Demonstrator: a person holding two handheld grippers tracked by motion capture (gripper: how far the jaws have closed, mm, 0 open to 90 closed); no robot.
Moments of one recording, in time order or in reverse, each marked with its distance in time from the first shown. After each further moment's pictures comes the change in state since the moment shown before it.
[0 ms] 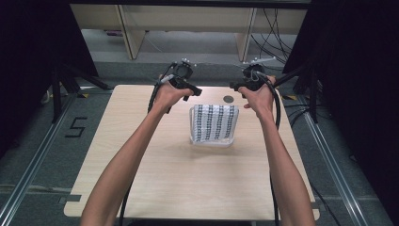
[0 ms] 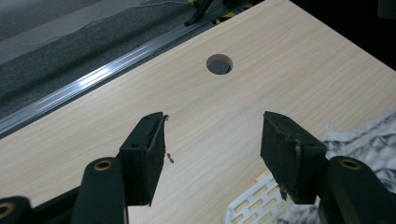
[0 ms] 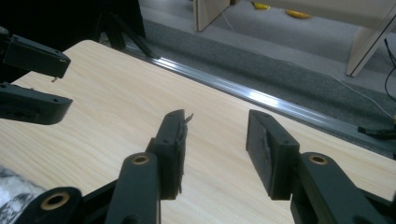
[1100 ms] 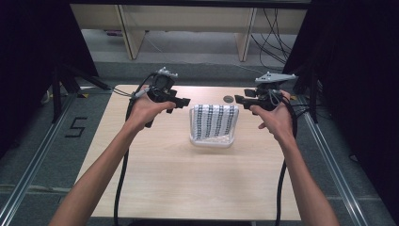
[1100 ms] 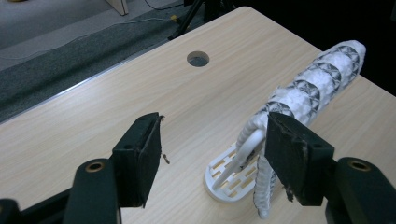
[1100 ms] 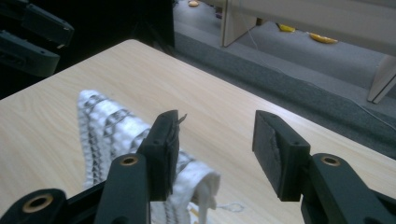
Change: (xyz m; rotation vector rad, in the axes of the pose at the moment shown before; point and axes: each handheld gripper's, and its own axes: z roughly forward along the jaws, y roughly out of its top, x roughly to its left) left arm -0.004 -0.048 -0.066 -0.073 -0.078 0.027; right arm 0.020 -0.039 -0.065 -0.070 0.101 -0.089
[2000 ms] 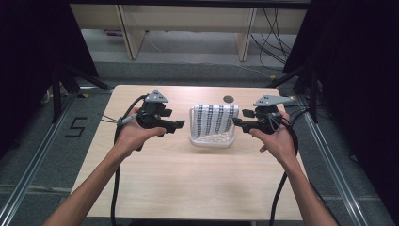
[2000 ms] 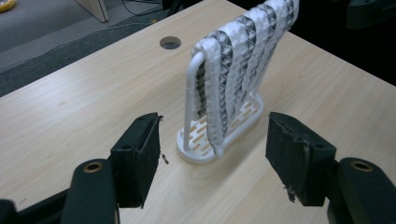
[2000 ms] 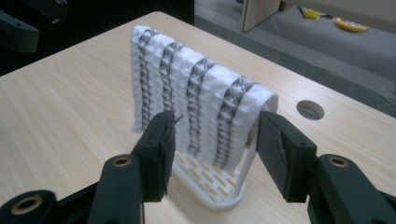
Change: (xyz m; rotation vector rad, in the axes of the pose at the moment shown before) left arm -0.027 -0.058 -0.031 -0.038 -0.069 0.054; right arm 0.029 -0.044 -0.015 0.059 0.059 -0.026
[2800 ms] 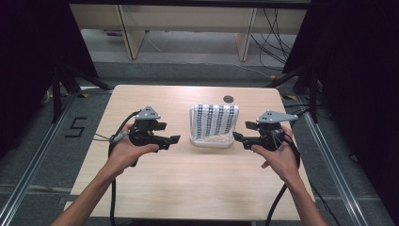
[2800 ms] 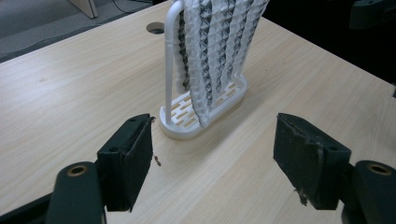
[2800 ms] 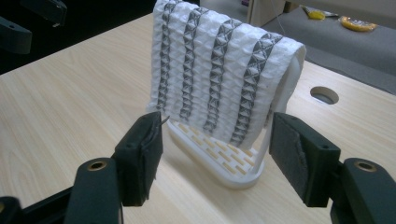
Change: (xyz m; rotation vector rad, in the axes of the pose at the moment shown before) left arm -0.009 -0.041 -0.010 -0.030 -0.042 -0.033; right arm 0.017 -0.035 -0.012 -0.025 0.020 0.012
